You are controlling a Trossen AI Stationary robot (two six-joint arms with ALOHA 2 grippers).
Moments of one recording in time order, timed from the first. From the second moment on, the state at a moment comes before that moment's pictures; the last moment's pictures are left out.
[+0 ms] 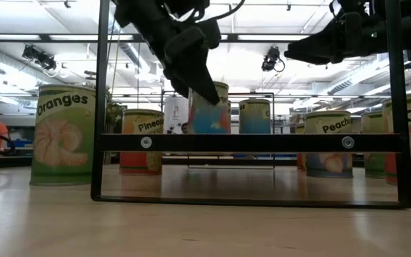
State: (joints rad) left arm 0.01 1.72 1.20 -0.34 -0.11 -0.07; right arm -0.11 0.75 0.27 0.46 0.14 -0.26
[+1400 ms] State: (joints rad) left arm -0.05 1.58 1.19 -0.31 -0.36 0.14; right arm -0.11 0.75 0.27 0.44 0.13 -0.25
